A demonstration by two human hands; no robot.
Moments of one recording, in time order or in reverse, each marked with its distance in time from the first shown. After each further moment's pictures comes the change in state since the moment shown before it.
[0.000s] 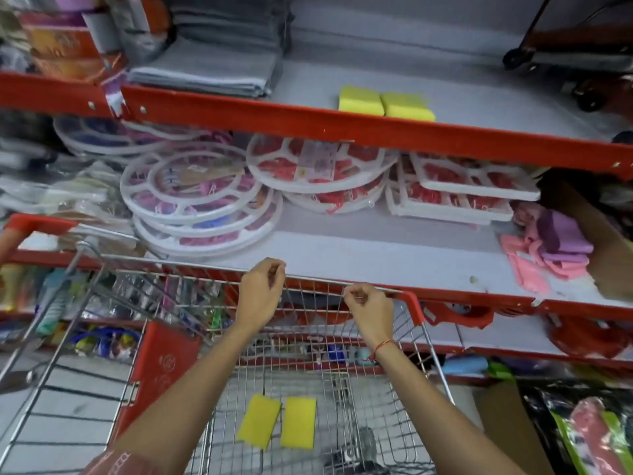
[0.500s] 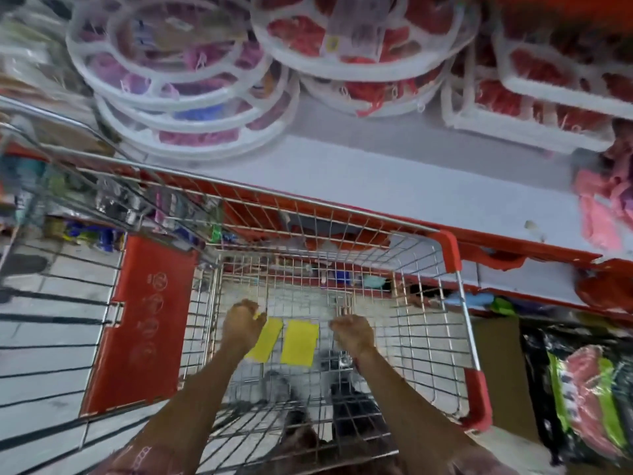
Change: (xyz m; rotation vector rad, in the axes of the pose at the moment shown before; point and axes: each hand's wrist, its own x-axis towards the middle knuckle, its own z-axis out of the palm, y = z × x) left_hand -0.127 -0.143 0.066 0.202 -0.432 -0.765; right_hand -0.061 0.128 0.087 -0.161 -0.553 0.618
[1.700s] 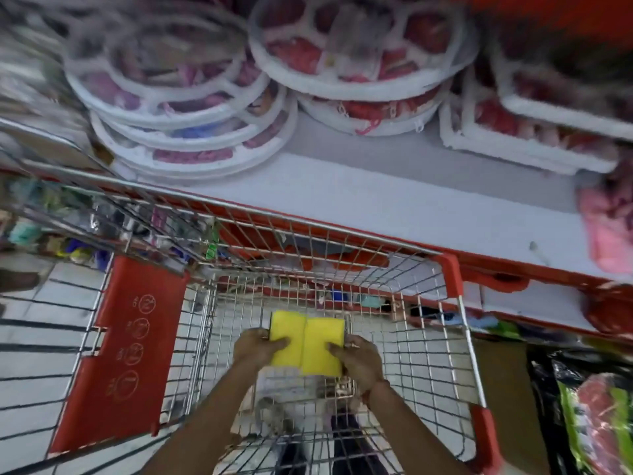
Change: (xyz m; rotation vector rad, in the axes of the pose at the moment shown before) left_hand 0.000 0.030 0.022 -0.385 -0.142 -0.279; right_hand 0.014 0.017 -0.010 0.297 -0.006 -0.012
